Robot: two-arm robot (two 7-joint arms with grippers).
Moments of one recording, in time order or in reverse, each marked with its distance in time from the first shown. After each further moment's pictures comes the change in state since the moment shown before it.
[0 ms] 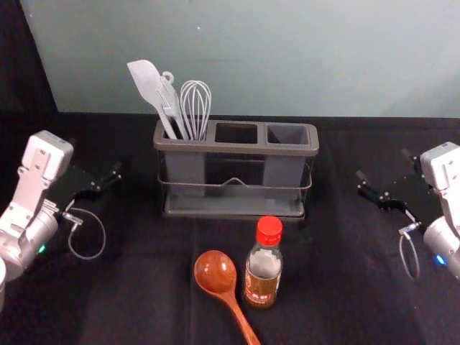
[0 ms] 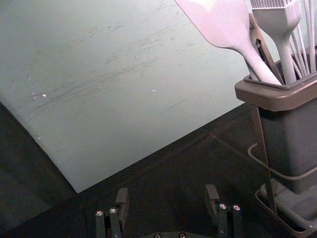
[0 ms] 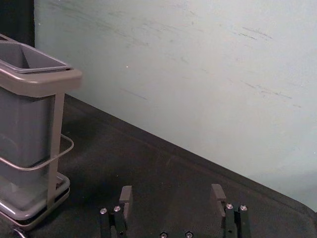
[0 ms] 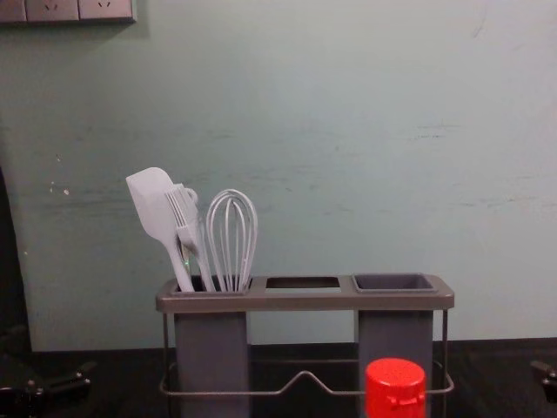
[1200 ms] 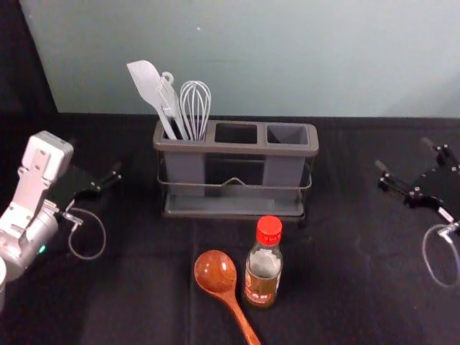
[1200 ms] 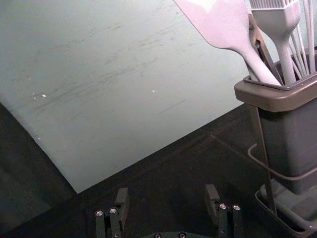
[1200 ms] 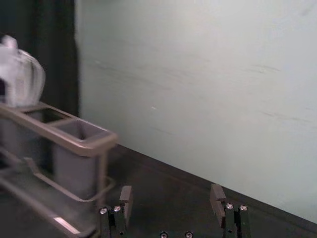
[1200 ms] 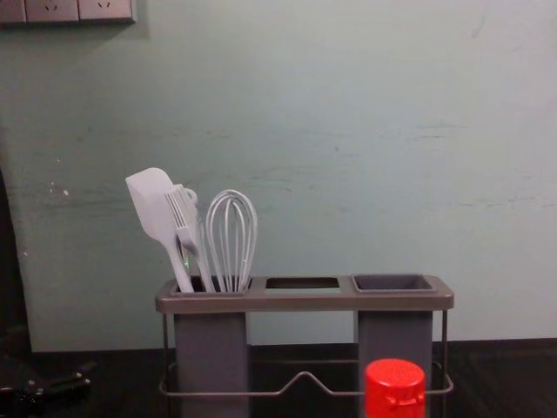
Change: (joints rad) left arm 0.000 0.000 0.000 0.000 0.000 0.000 0.000; right arm -0.185 0.116 0.175 -0.221 0.207 -0.074 0.189
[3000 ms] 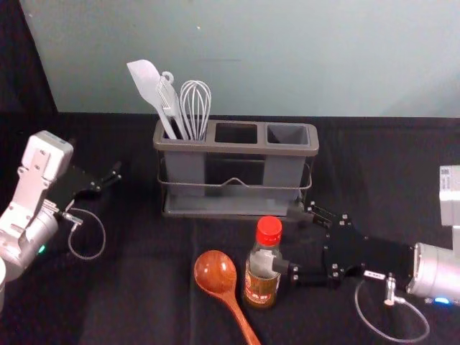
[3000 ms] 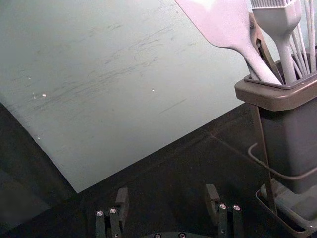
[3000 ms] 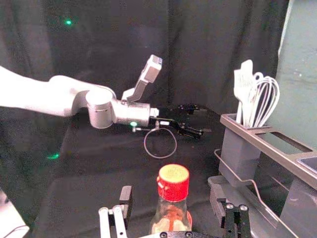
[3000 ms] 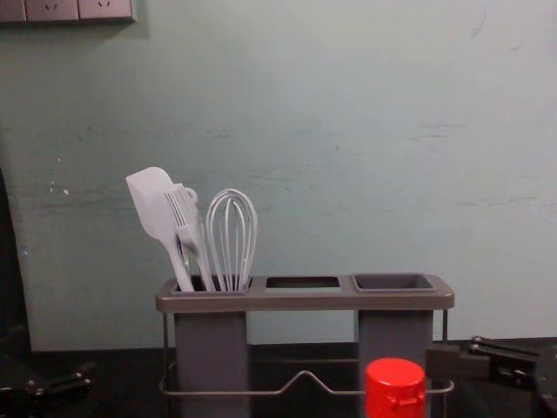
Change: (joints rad) left arm 0.000 0.000 0.000 0.000 0.000 0.000 0.000; right arm 0.137 0.000 -0.187 -0.005 0.137 0.029 0.691
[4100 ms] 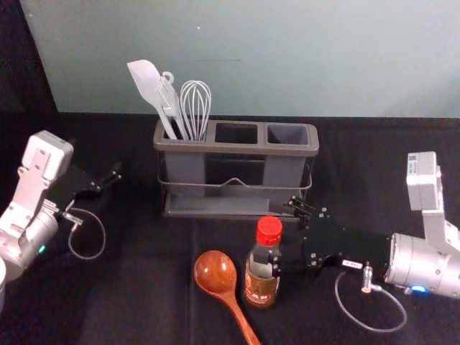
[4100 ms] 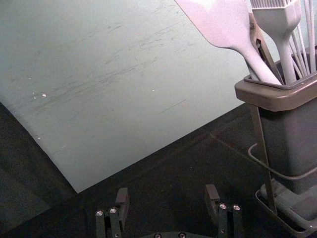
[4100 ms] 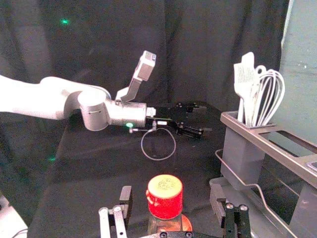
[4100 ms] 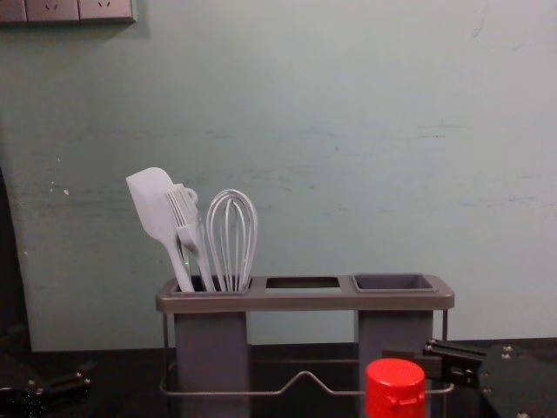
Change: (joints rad) left arm 0.000 0.000 0.000 0.000 0.000 0.000 0.000; right arm 0.087 -0.044 -0.077 0.052 0.004 0.048 -0.027
